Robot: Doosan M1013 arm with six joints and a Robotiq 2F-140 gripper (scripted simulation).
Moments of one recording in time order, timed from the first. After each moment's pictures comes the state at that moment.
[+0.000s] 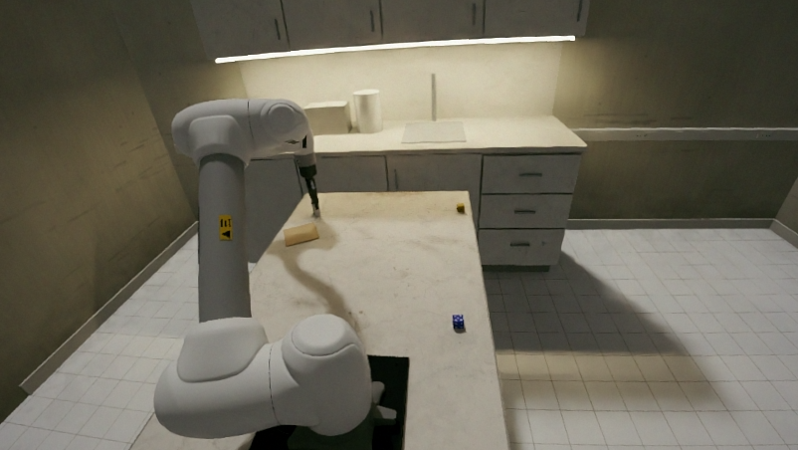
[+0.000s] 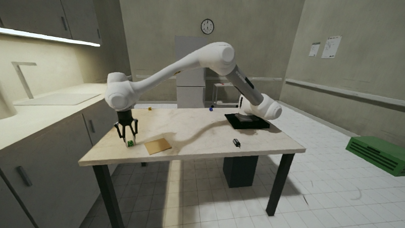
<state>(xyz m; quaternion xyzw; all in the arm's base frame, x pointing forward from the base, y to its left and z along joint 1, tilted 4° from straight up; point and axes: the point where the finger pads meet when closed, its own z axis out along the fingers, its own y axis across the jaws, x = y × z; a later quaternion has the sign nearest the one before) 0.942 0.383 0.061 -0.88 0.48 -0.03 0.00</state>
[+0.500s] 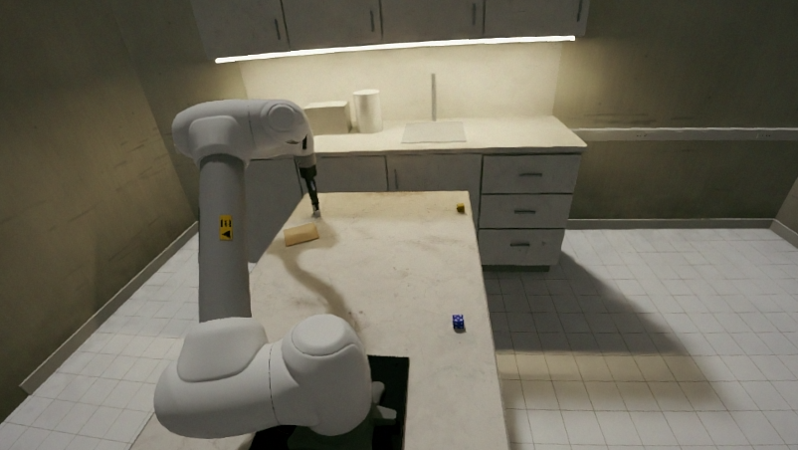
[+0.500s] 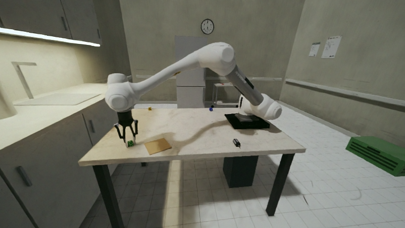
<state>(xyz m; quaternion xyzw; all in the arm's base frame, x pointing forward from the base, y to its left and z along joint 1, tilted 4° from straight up) 0.943 0.383 0.056 -0.88 0.48 -0.03 0.00</state>
